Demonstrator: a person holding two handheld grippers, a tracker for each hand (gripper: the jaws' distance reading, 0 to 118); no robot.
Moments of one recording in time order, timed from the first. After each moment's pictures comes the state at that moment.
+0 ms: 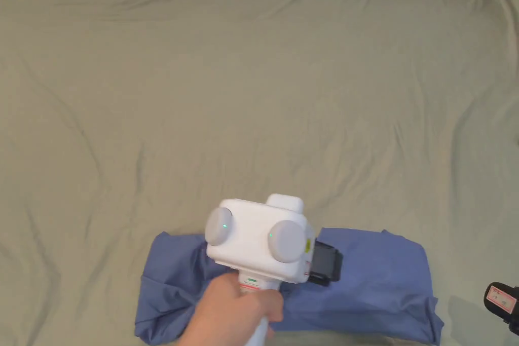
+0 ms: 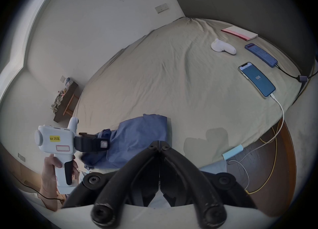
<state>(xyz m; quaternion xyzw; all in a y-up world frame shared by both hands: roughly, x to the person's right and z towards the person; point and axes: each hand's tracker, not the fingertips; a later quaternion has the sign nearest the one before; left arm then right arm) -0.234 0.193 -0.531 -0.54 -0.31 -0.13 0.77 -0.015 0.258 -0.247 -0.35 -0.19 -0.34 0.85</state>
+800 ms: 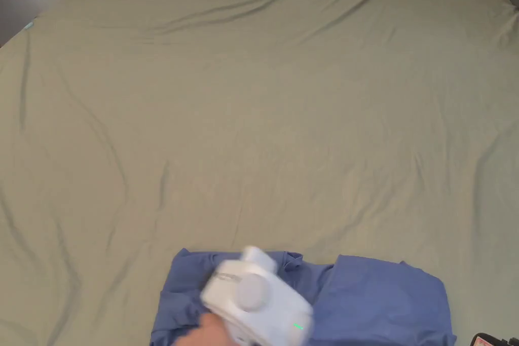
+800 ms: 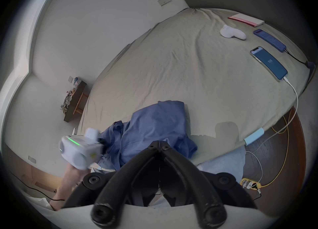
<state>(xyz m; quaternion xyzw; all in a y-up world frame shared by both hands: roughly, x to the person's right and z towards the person) -0.248 0.131 -0.493 -0.43 -0.10 -0.50 0.74 -0.037 0.247 -0.250 -0.35 -0.14 -0.39 0.84</state>
